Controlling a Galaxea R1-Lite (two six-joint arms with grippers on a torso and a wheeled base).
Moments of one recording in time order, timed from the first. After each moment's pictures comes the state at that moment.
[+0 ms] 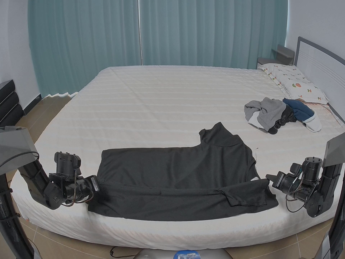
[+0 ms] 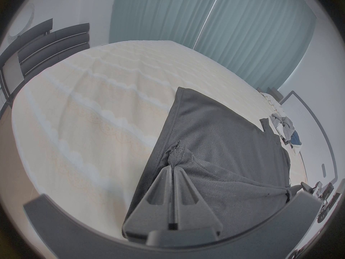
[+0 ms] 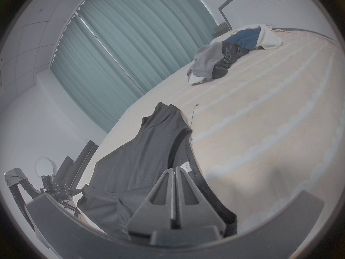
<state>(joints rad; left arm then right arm) -0.10 2.07 -0.50 -0.81 0.00 -0.49 0.00 2.22 -0.24 -1.55 0.29 0.51</state>
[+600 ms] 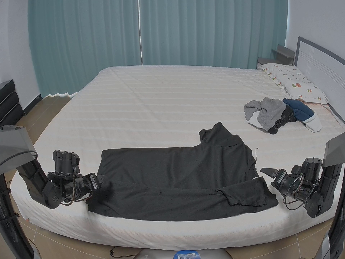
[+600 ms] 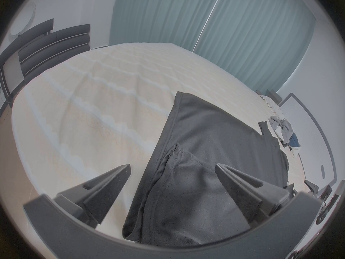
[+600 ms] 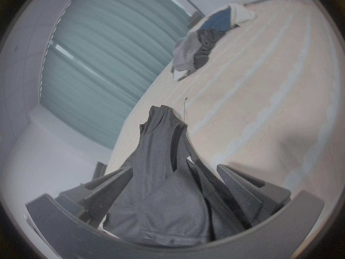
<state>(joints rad) -0.09 2.04 -0.50 -0.82 0.00 -0.49 0.00 2.20 -0.23 -1.55 0.29 0.85</state>
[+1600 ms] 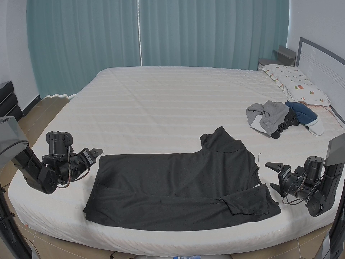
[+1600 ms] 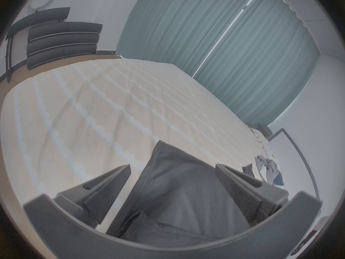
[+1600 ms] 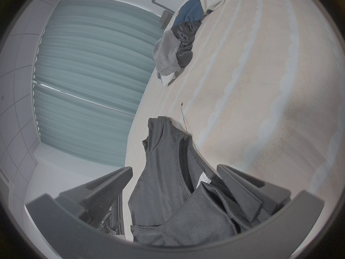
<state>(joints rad) -0.06 2.01 -0.69 -0.78 -0.02 -0.67 -0.02 2.19 -0.23 -1.55 0.31 1.06</state>
